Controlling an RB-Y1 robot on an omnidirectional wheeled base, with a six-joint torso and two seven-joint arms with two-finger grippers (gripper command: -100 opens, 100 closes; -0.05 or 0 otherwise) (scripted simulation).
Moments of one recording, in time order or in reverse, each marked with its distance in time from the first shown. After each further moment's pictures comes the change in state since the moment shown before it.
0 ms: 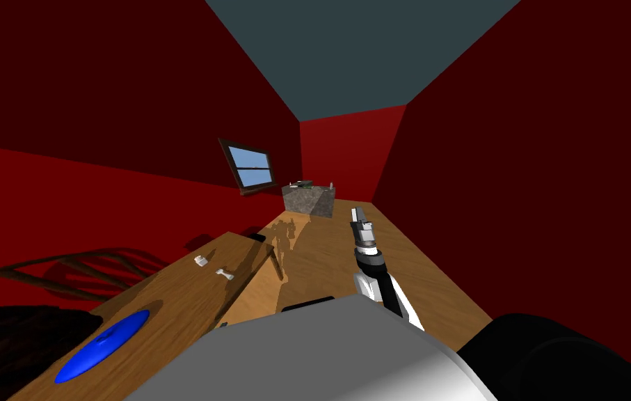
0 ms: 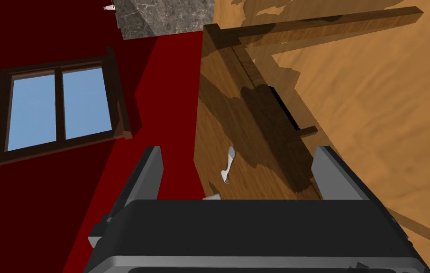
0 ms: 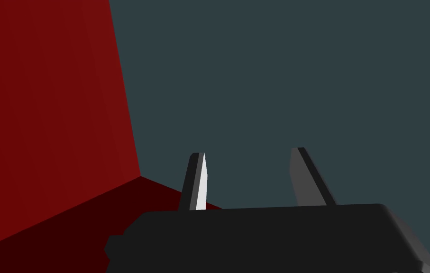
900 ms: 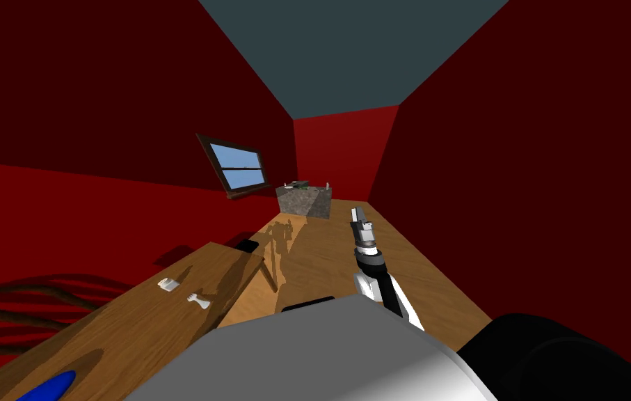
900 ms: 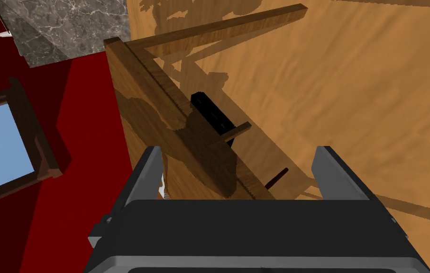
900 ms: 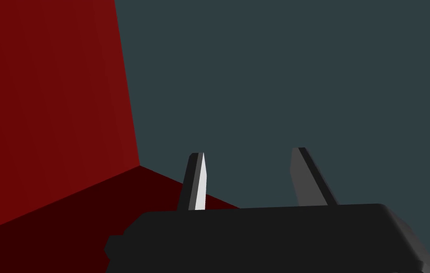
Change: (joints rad) left arm 0.050 0.100 -0.053 0.273 0.011 -0.035 0.040; right arm 0.000 0.000 0.000 0.000 0.000 0.000 0.000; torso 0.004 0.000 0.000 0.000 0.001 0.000
